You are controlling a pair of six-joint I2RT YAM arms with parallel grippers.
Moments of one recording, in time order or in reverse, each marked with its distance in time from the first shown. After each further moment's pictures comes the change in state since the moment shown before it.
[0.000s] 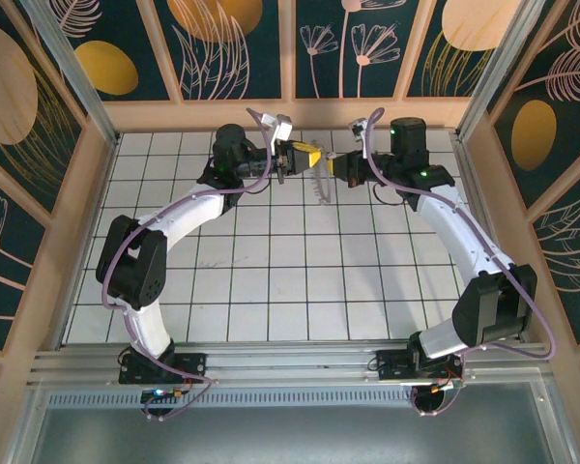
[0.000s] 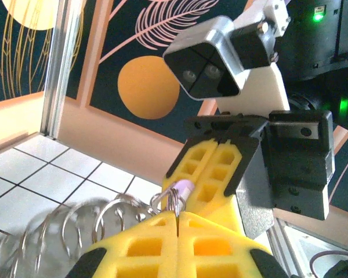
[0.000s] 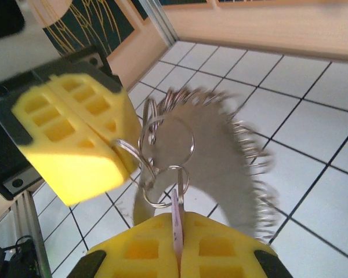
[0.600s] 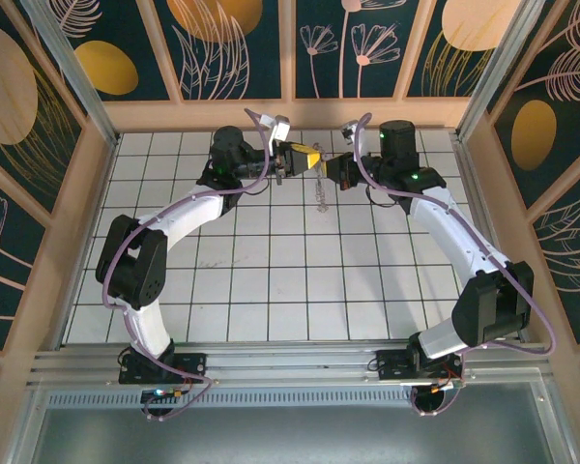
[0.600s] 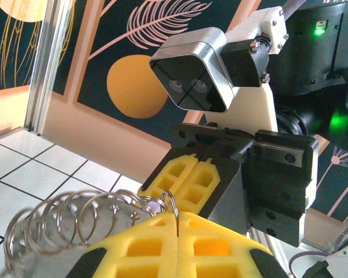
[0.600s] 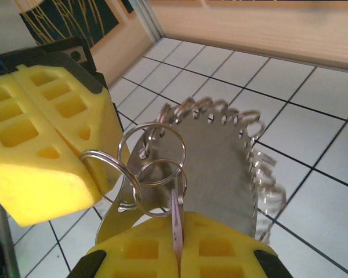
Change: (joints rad) left arm 0.005 0.000 -0.021 0.053 0.029 -0.074; right arm 0.056 0.007 -0.011 0.004 0.128 -0.042
